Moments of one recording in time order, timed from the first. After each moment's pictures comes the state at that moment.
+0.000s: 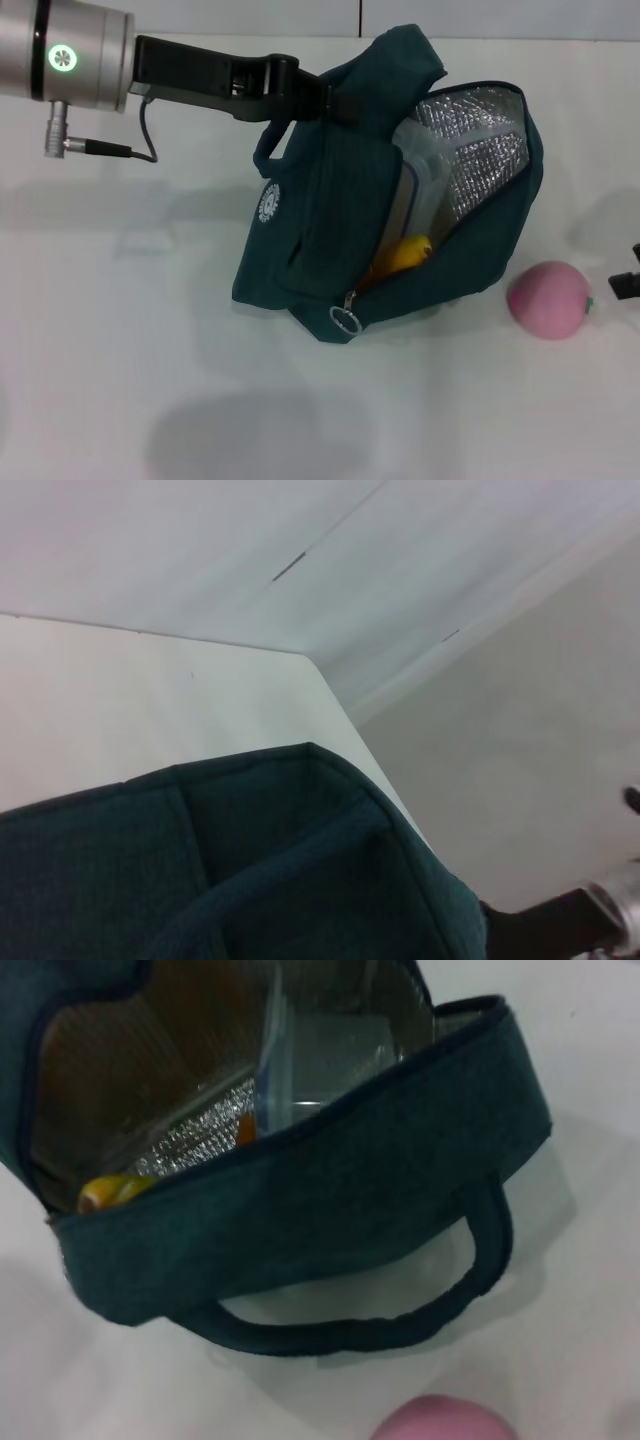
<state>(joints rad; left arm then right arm) -0.74 -2.04 0.87 0.93 1.95 1.69 -2.50 0.40 2.01 -0.95 -1.43 -2.30 -1.78 2.17</state>
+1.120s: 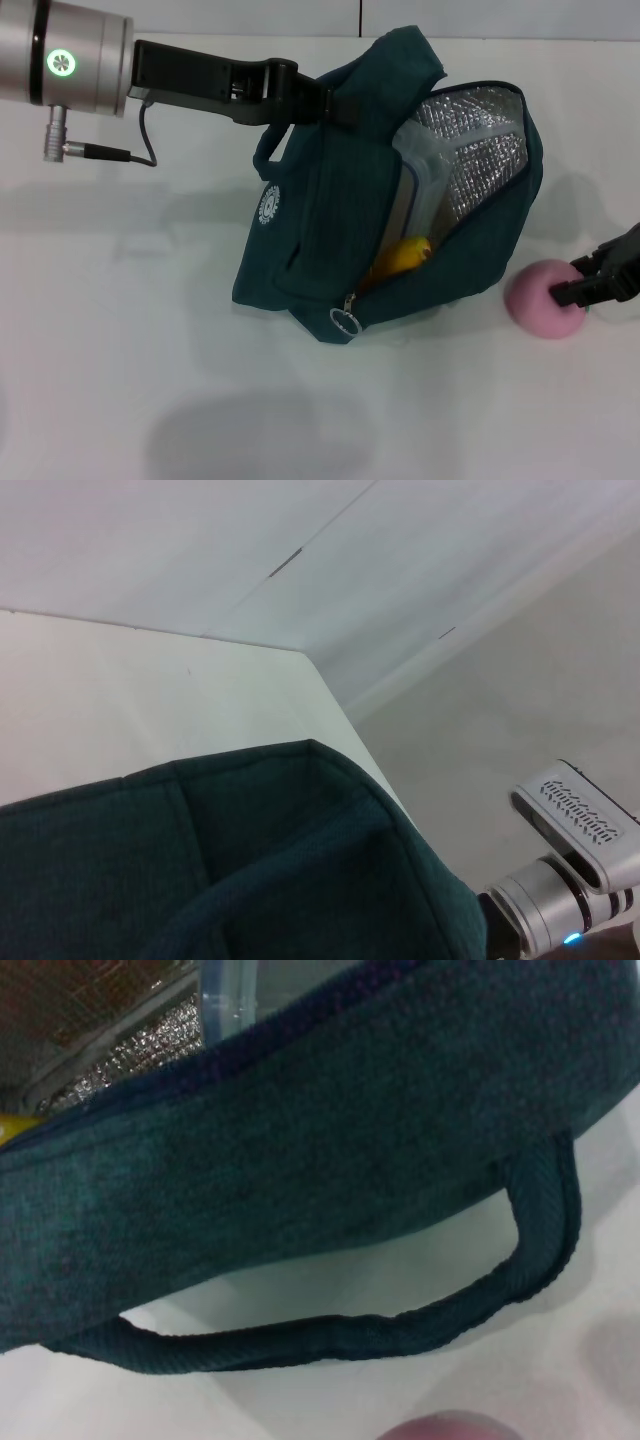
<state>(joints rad) -0.74 -2.04 0.87 0.93 1.95 1.69 -2.50 0.53 2.01 -1.12 -1.16 -2.39 -1.57 2.17</state>
